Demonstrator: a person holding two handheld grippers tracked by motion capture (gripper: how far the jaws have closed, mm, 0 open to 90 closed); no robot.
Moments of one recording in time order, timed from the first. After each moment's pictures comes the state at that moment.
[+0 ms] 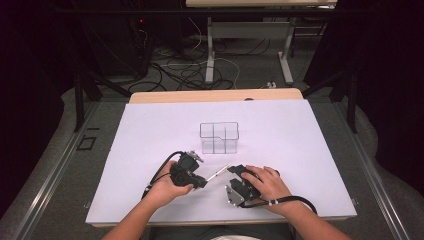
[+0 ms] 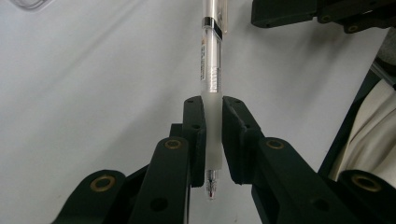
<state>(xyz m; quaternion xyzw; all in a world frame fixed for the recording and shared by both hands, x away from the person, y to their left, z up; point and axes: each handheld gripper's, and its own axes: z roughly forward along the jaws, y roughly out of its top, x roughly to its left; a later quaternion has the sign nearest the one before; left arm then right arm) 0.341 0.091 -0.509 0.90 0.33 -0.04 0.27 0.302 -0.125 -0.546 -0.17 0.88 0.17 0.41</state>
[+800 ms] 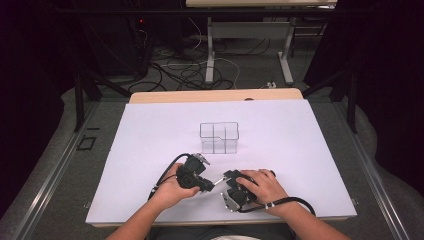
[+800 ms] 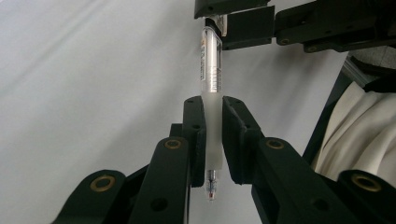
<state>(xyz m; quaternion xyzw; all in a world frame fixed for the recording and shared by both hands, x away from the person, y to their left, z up) 0.336 0.074 -0.512 0.90 0.32 -0.07 0.28 0.295 -0.114 -0.549 -0.23 0.87 0.14 0.41</state>
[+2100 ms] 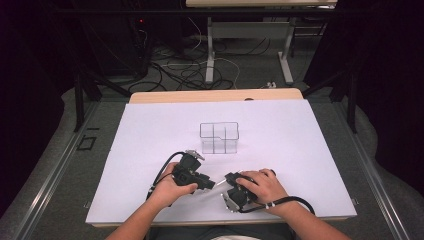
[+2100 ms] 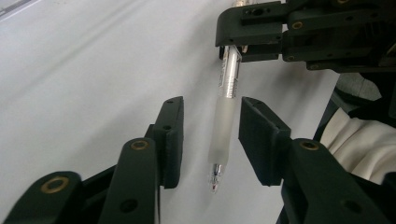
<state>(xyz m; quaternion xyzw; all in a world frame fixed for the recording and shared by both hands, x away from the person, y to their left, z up) 0.344 0.090 -0.514 0.87 0.35 -0.09 0.33 0.294 -0.115 -0.548 -0.24 0.87 0.13 0.41</state>
